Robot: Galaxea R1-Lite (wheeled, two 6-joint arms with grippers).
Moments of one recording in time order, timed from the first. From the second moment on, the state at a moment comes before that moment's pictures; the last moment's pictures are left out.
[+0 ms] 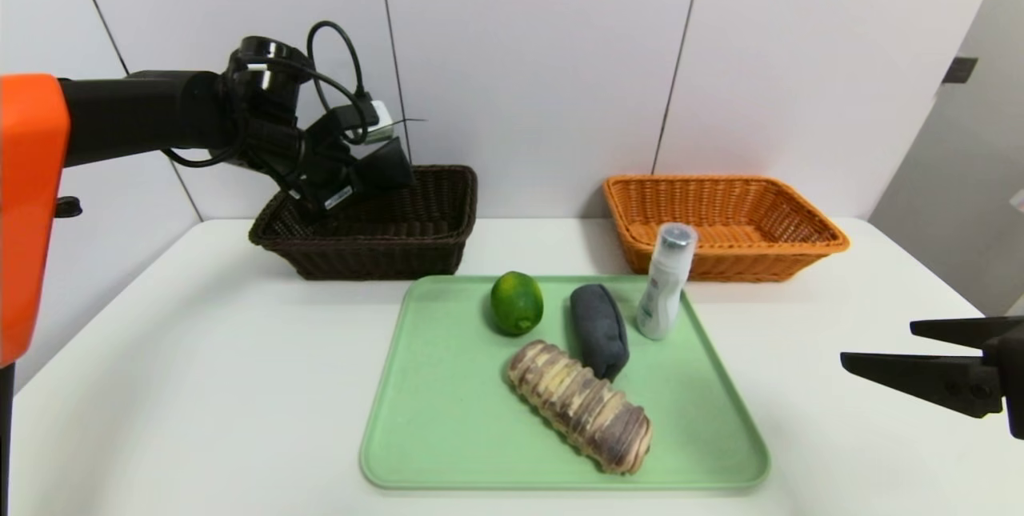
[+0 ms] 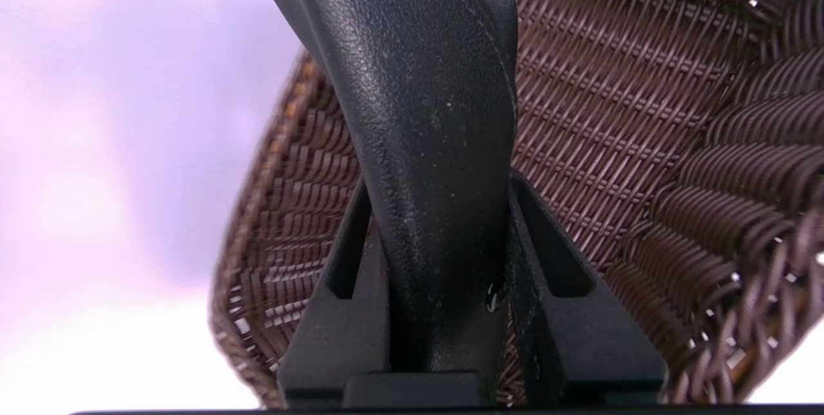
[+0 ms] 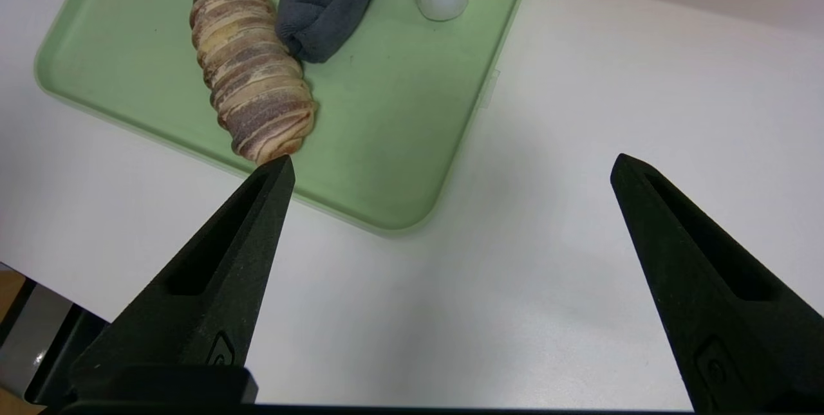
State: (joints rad) left arm -0.13 2.14 -1.97 0.43 -0.26 0.96; right arm 0.22 1.09 -0.85 0.37 0.22 0.00
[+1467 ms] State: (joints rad) left arm -0.16 1.93 -1.92 0.52 -0.28 0.15; right arm 0.21 1.08 -0.87 0.37 0.22 0.01
